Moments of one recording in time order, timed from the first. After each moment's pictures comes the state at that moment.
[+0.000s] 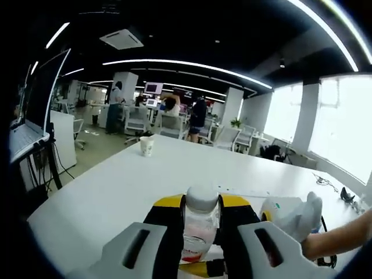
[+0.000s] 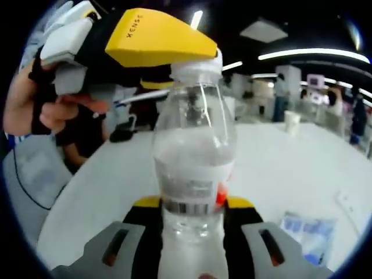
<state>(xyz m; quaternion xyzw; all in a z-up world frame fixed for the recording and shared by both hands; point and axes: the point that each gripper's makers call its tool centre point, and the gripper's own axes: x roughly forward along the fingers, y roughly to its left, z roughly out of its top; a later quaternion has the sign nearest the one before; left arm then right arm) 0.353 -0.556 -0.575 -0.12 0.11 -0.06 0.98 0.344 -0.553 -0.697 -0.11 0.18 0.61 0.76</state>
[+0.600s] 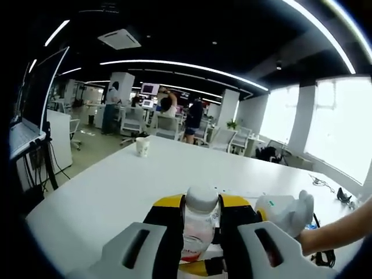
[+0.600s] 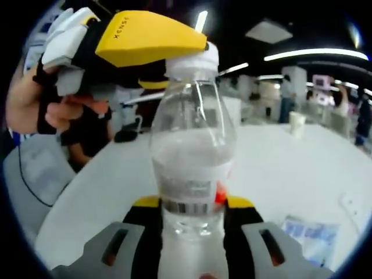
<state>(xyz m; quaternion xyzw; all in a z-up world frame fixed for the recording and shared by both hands) 0.354 -0.559 -0.575 -0.12 0.11 -0.08 0.98 0.341 -0.551 -0.696 -0.10 0.17 0.63 0.75</state>
